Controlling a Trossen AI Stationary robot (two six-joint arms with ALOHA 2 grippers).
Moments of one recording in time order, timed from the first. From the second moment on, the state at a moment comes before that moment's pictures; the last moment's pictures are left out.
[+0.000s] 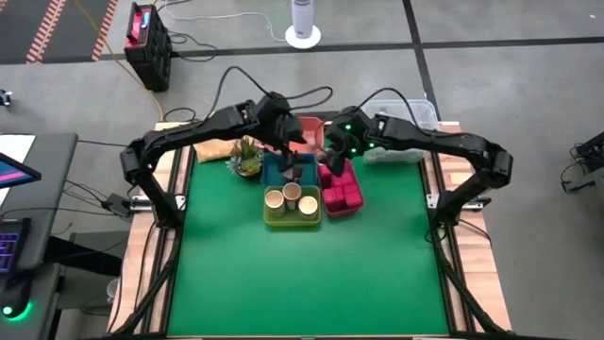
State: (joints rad) left arm 0.44 1.68 1.59 -0.61 0.32 0.20; right arm -0.40 1.53 1.30 -0.55 -0.17 0.11
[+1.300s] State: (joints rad) left arm 0.39 1.69 1.58 -0.48 0.15 0.46; right arm -0.48 1.49 1.23 -0.16 -0.42 0.40
